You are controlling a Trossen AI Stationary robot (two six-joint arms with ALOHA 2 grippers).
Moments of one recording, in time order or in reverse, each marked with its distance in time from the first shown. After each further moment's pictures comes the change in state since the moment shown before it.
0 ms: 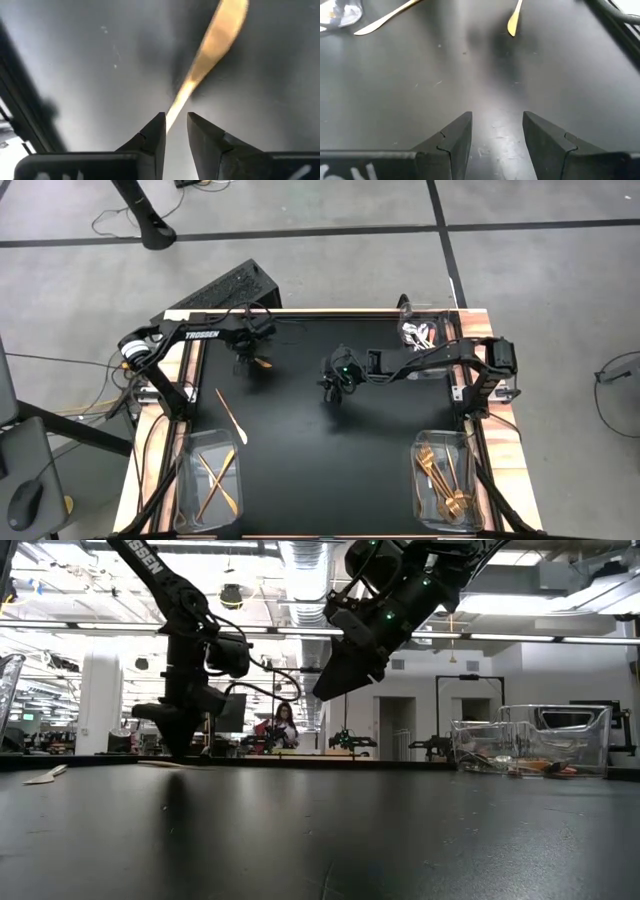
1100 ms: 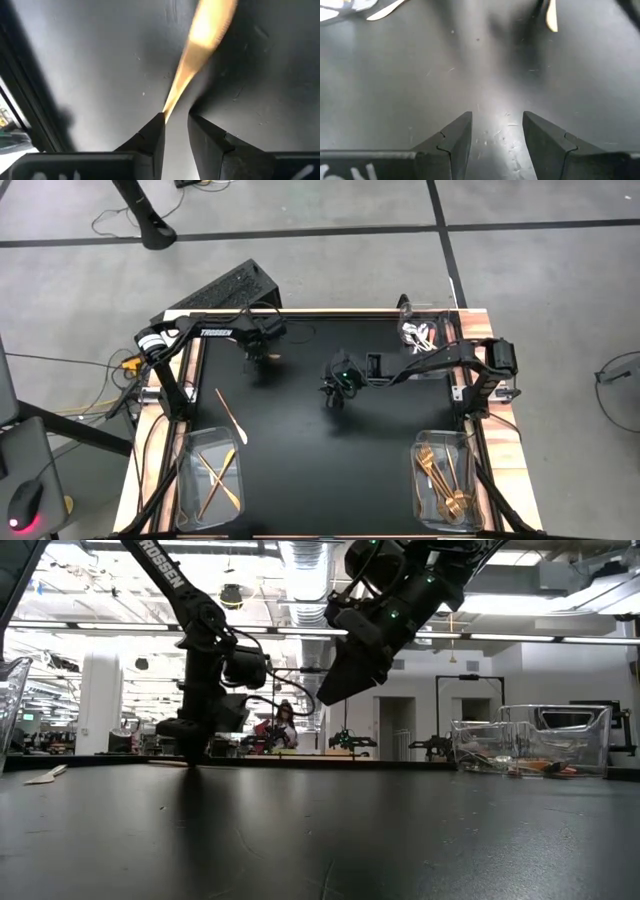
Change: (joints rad) left arm -0.038 0.138 0.076 0.066 -0.078 -0.108; right arm 0.024 0.000 0.000 -0.048 -0.023 0.017
